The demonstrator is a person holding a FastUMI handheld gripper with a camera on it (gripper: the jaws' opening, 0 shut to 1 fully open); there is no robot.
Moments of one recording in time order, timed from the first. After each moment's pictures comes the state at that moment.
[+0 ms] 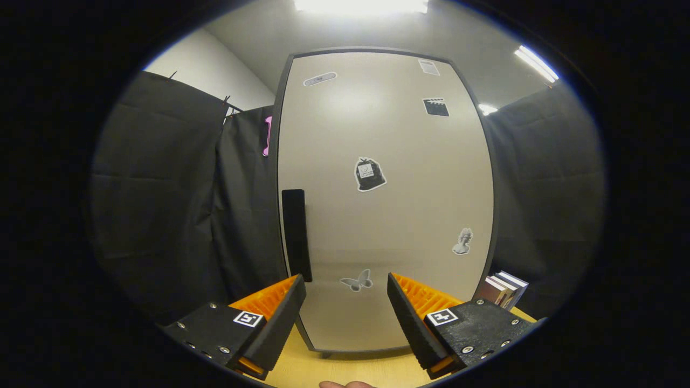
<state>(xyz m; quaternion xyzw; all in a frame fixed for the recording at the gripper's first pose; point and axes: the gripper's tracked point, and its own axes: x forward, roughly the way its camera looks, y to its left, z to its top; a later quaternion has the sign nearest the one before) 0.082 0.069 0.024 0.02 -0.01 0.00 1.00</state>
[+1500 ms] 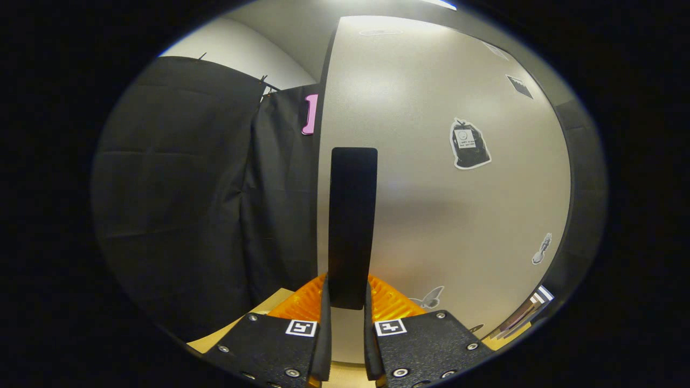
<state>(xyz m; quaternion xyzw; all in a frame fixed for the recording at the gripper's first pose) 0.141 0.130 0.000 -0.03 0.03 0.11 0.99</state>
